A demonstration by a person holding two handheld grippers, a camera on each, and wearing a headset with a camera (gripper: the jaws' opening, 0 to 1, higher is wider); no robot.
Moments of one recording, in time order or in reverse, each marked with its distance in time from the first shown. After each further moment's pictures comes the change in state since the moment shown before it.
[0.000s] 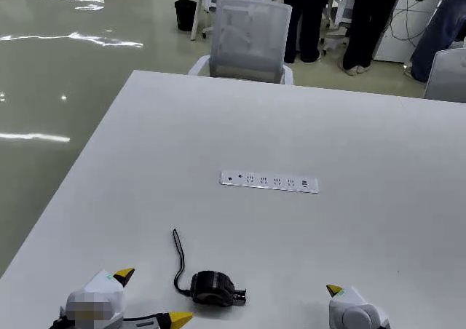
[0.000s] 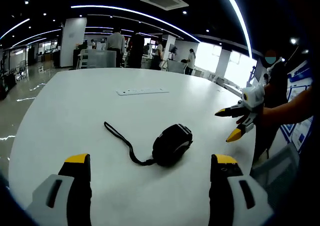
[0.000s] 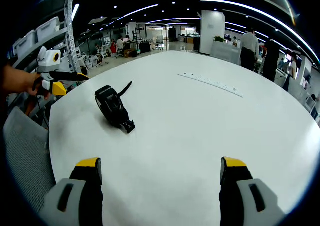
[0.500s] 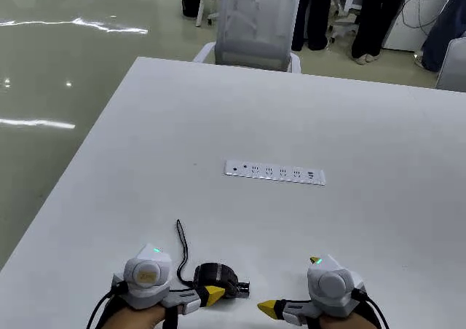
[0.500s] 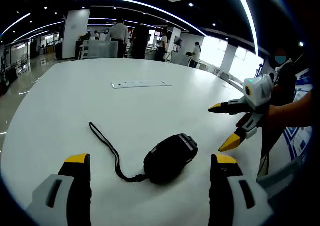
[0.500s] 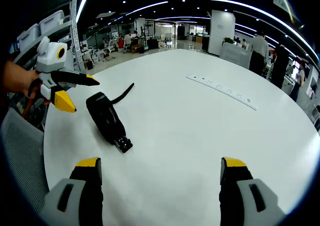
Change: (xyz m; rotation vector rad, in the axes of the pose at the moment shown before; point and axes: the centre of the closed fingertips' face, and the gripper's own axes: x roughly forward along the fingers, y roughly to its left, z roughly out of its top) left arm 0.061 -0.023 0.001 -0.025 0.075 0.012; right arm 0.052 0.001 0.035 -0.060 0.025 0.044
